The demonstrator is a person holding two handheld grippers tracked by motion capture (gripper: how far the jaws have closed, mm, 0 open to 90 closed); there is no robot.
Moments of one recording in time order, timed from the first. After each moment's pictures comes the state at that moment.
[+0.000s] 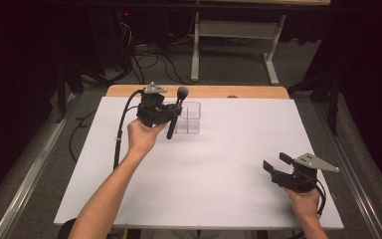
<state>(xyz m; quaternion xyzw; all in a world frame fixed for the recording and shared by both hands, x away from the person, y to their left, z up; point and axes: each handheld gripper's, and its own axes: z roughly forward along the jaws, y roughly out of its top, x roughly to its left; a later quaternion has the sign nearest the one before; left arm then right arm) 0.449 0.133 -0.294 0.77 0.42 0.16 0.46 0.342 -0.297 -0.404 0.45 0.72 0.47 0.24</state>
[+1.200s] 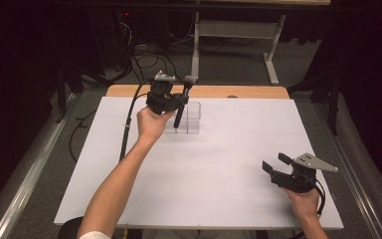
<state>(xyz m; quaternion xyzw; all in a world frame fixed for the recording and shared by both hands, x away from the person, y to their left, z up) 0.484 0.115 -0.286 0.76 0.43 0.17 0.46 0.342 -0.295 -0.405 0.44 0.73 0.47 0.24</state>
